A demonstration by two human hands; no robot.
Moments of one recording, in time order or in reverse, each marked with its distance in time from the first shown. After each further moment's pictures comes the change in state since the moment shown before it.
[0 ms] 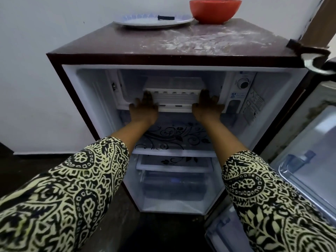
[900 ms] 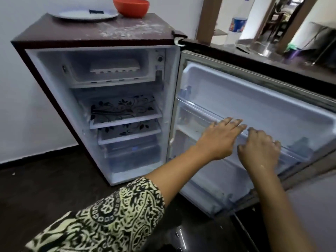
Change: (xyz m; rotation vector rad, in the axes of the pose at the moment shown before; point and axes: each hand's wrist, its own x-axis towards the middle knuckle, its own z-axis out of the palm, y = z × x) left_hand -0.430 0.223 -0.058 -0.309 -0.138 1.210; right_hand -0.463 0.206 -0.123 -0.307 0.219 0.552
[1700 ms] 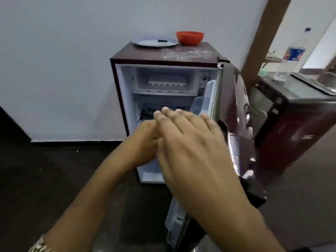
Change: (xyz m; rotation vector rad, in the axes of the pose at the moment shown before) left_hand -0.224 0.055 -0.163 -0.315 0.368 -0.541; right_hand -0.175 -0.093 -0.172 0.651 0.378 -0.995
